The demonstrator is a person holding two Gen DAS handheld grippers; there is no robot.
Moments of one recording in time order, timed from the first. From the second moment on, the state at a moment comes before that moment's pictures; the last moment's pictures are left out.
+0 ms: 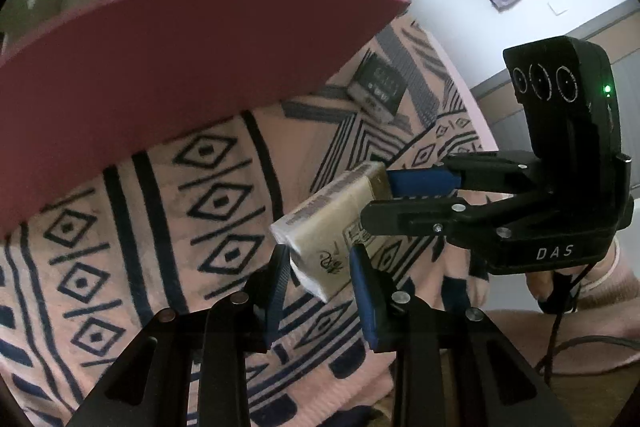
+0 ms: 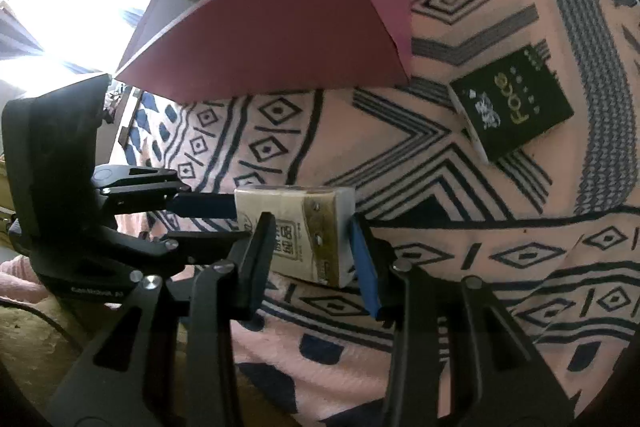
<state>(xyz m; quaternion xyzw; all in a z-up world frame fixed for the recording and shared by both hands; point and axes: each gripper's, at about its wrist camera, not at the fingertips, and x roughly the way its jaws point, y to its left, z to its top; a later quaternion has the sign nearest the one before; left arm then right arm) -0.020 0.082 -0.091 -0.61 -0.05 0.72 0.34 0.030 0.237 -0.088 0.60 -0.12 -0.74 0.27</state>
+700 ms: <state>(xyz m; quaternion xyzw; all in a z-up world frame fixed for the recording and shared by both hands) -0.036 0.072 -0.002 -0.52 -0.03 0.79 0.34 0.017 0.241 -0.003 0.51 -0.11 -0.80 0.29</state>
